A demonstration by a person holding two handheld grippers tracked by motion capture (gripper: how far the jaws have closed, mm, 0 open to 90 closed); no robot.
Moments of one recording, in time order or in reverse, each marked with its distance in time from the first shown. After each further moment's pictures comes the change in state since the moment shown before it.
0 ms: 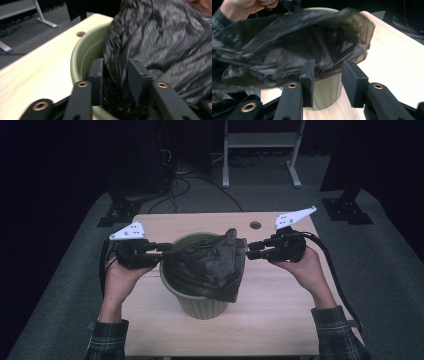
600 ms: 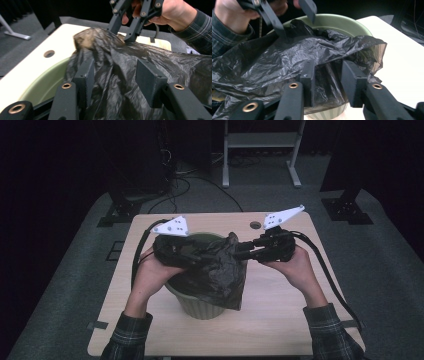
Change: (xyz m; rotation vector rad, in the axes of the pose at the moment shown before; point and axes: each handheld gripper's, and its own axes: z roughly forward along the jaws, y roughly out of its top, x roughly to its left) left arm -0.047 0.054 0.065 0.057 -0.186 0.141; right arm 0.011 0.015 0.018 -0.004 0.049 -0.038
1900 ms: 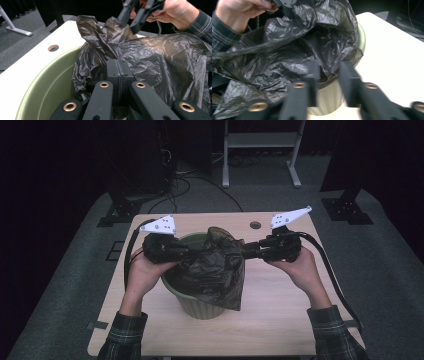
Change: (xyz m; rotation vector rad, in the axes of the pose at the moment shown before) left arm 0.015 -0.018 -0.025 -0.023 0.030 -0.049; right arm -0.008 -0.012 -0.008 -0.001 -0.029 0.050
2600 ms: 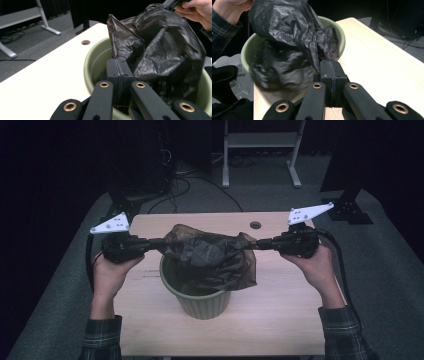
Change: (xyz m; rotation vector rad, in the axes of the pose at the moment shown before) left arm 0.024 -0.045 -0.078 -0.095 0.178 -0.116; right arm 0.002 0.000 -0.040 -0.031 -0.100 -0.027
